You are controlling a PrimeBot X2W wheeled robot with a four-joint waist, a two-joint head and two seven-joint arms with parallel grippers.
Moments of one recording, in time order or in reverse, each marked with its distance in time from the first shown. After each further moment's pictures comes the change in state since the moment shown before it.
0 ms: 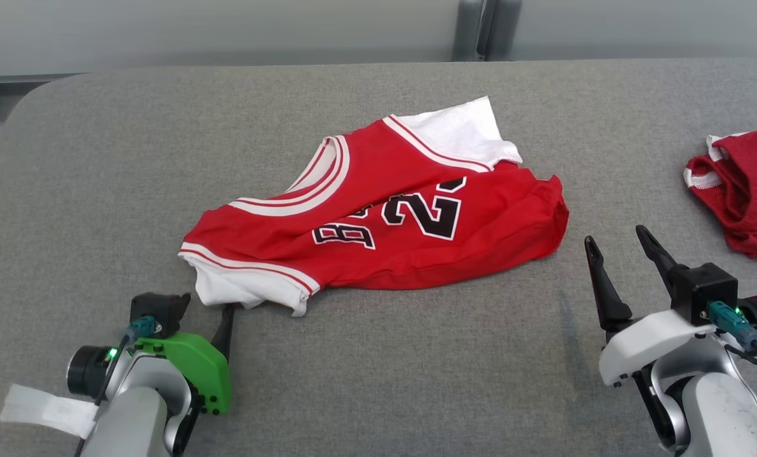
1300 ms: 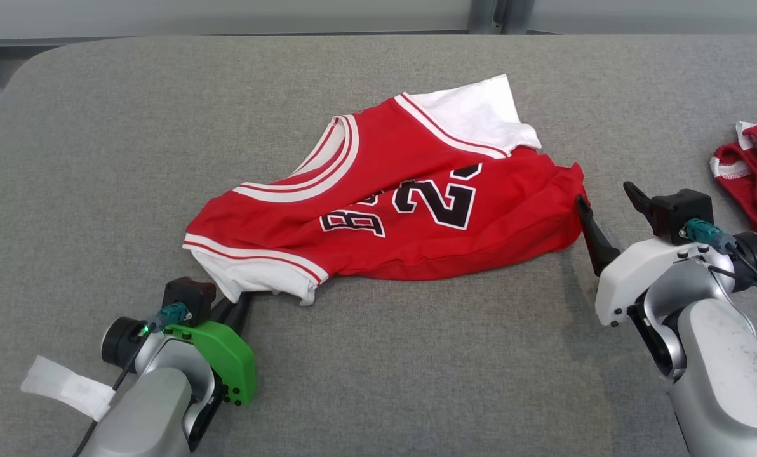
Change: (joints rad) left arm -0.171 0.071 -0.432 0.121 -0.294 -0.003 -0.159; right arm -0.236 -0.073 0.072 0.202 0.045 0.000 0.129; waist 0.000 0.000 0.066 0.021
